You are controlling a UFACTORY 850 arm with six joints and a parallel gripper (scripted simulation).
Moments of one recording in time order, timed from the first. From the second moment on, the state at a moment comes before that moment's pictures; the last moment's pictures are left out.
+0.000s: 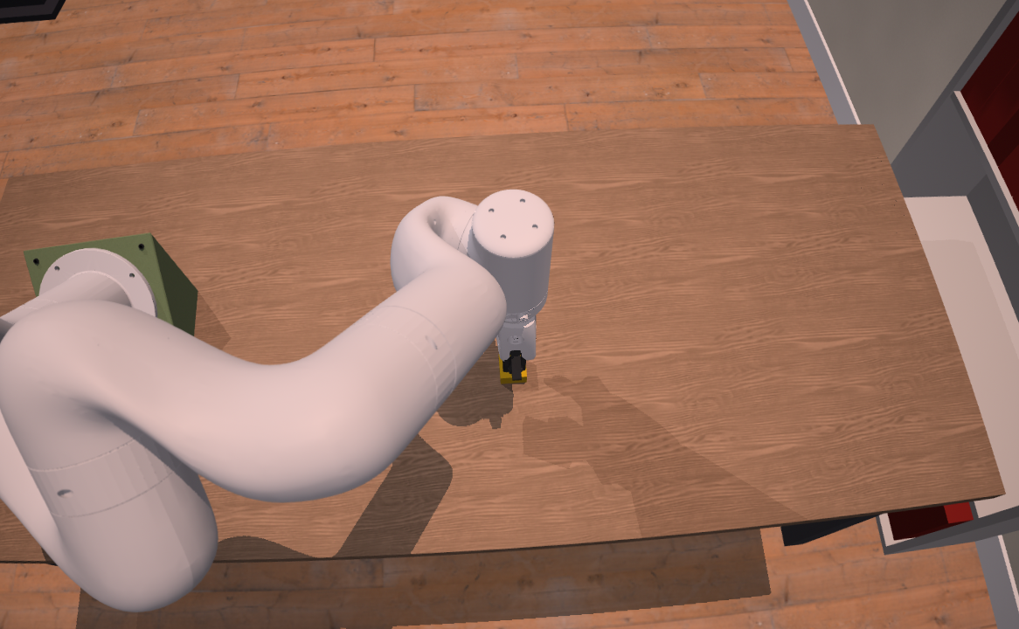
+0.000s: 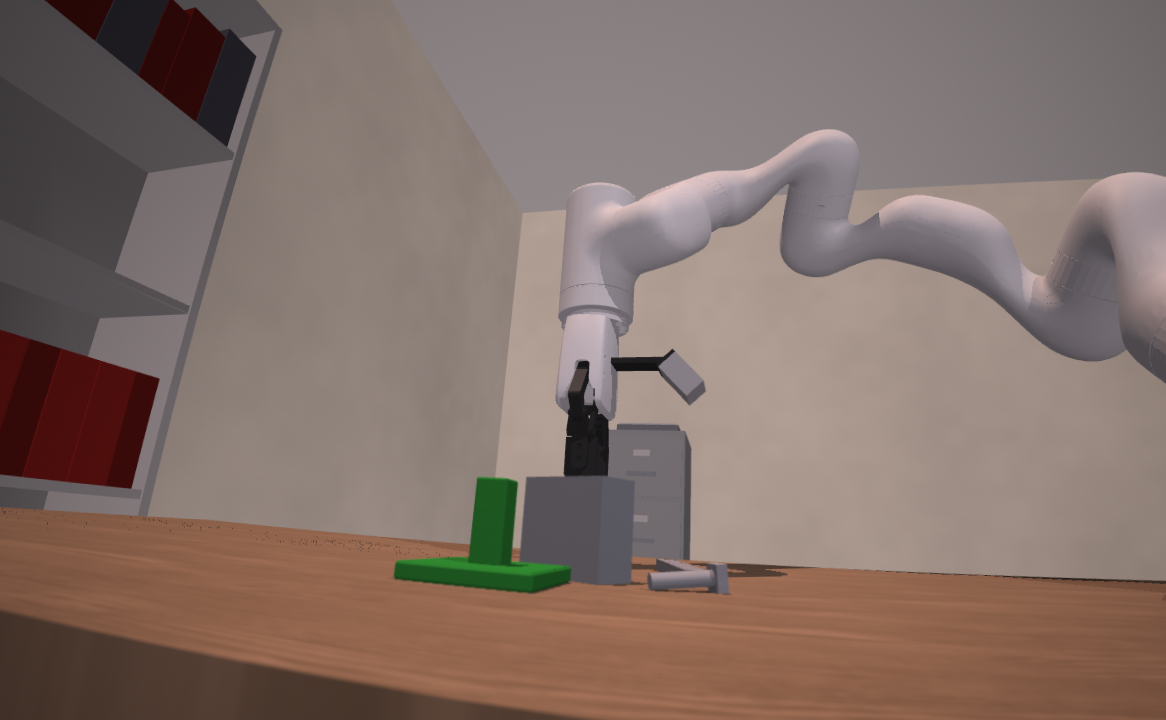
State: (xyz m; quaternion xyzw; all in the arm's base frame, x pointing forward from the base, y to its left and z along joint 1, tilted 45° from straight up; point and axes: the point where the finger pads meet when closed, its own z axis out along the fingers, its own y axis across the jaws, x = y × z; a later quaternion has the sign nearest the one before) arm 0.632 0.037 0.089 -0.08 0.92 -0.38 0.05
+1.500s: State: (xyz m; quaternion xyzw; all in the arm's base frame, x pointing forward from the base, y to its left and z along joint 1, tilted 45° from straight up) arm 0.644 -0.018 0.033 -0.08 0.92 -0.38 0.05
